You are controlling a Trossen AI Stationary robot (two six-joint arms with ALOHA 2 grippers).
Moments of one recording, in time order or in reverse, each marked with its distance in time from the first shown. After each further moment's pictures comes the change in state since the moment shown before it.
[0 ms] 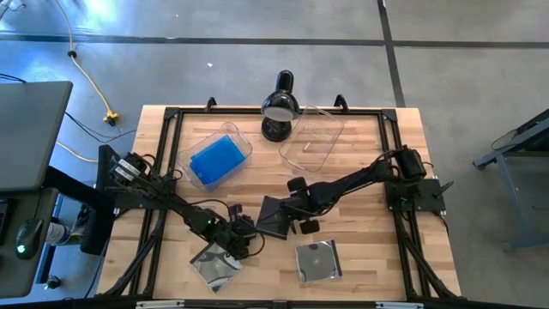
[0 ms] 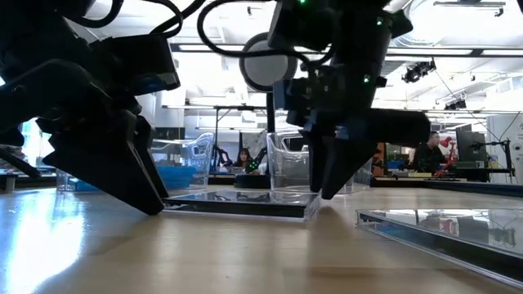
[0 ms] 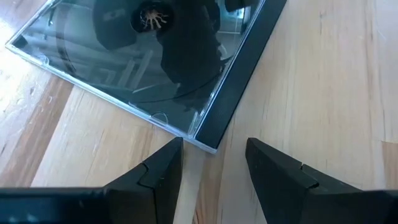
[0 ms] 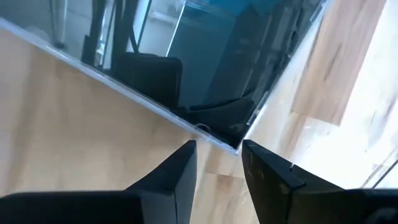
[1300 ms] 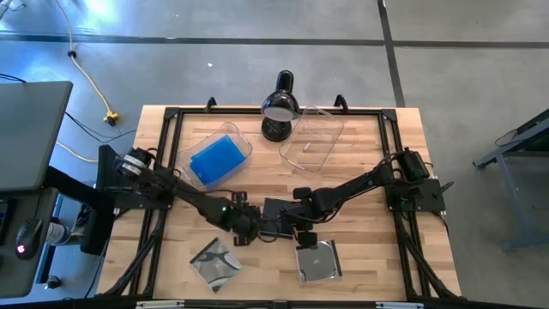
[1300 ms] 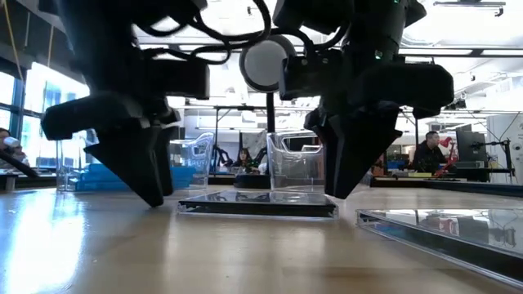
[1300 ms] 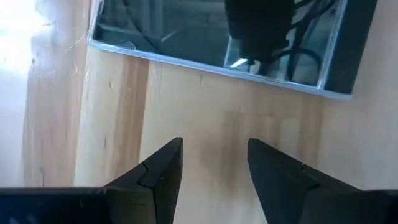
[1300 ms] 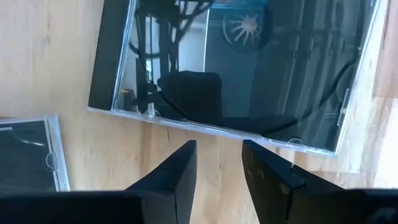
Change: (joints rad) left arm 0.144 0.002 0.199 -0.457 0.095 0.196; right arm 0.059 -0.014 0.002 0.015 -0.141 0.307
